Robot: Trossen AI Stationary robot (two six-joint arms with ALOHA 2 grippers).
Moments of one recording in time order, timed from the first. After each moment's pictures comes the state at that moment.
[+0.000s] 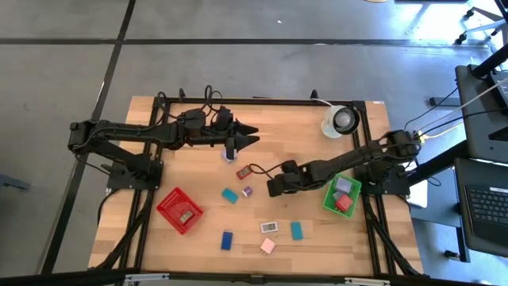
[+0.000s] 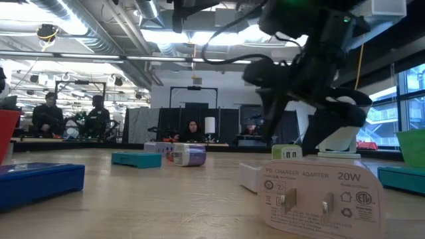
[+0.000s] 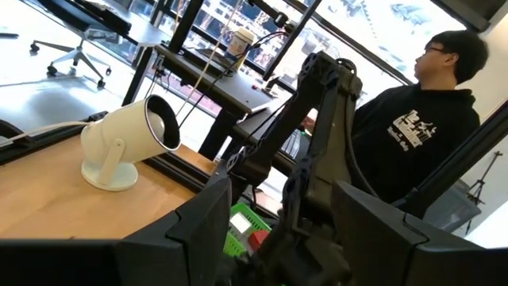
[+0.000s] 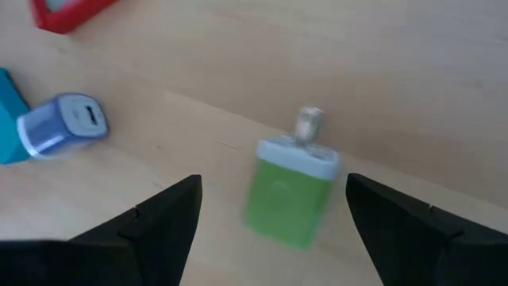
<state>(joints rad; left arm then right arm) 0.13 1.28 0.94 0.34 0.02 -0.56 0.23 1.75 1.00 -0.46 0.17 1.48</state>
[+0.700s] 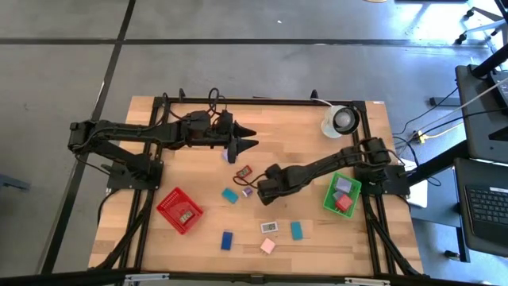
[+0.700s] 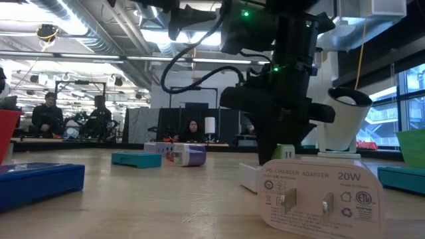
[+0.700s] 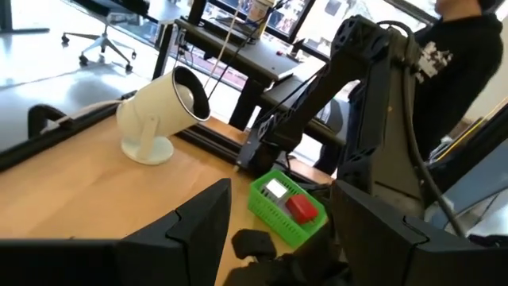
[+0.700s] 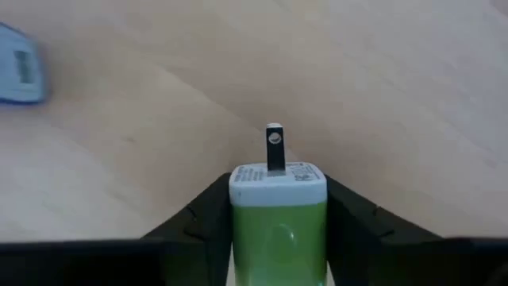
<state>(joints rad) 0.13 1.28 0.94 0.21 0.01 -0.45 0.23 2.01 1.31 -0.75 0.21 1.19</state>
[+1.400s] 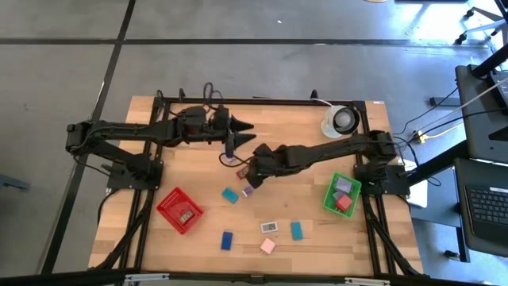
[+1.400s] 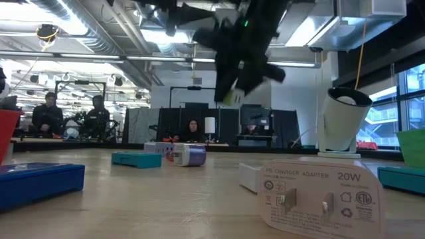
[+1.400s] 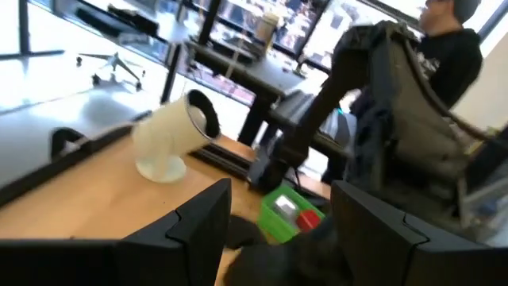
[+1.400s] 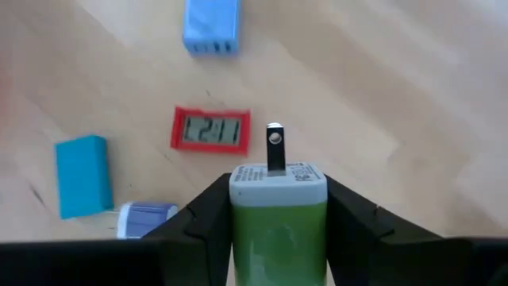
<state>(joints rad) 0.17 1.24 0.94 0.21 0.01 -0.42 0.13 1.91 1.51 -0.76 0.37 0.88</state>
